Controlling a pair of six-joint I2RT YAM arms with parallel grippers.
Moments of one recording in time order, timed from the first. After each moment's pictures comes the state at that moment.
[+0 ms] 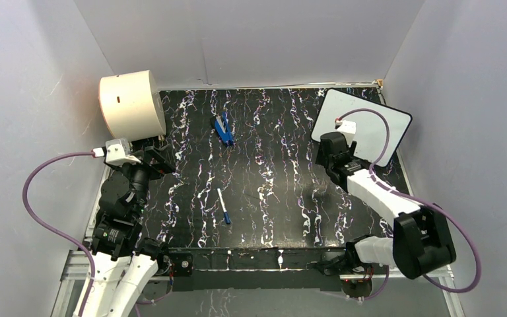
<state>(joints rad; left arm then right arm) -0.27 0.41 0.69 -0.29 -0.26 -0.32 0.39 1.23 0.70 -0.20 0.50 0.39</state>
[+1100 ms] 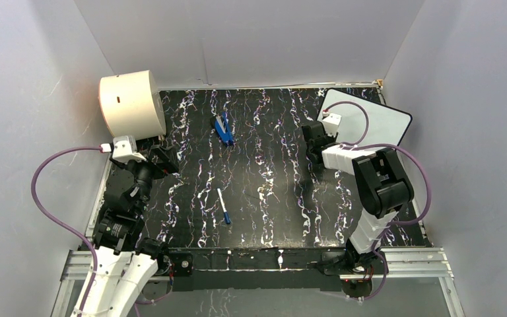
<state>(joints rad) -0.27 0.45 0.68 -0.29 -0.23 -0.31 0.39 1.76 0.93 0.02 0.66 0.49</state>
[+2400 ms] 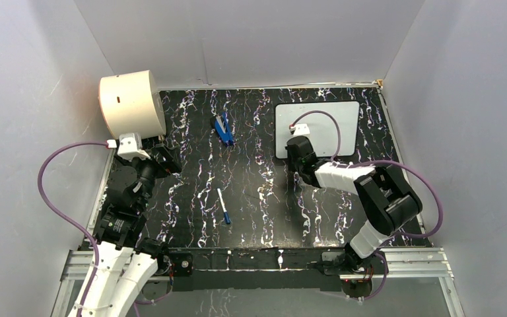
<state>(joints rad) -0.27 0.49 0.68 -0.29 -0.20 -0.29 0.58 1.63 0.77 0.14 0.34 0.30</state>
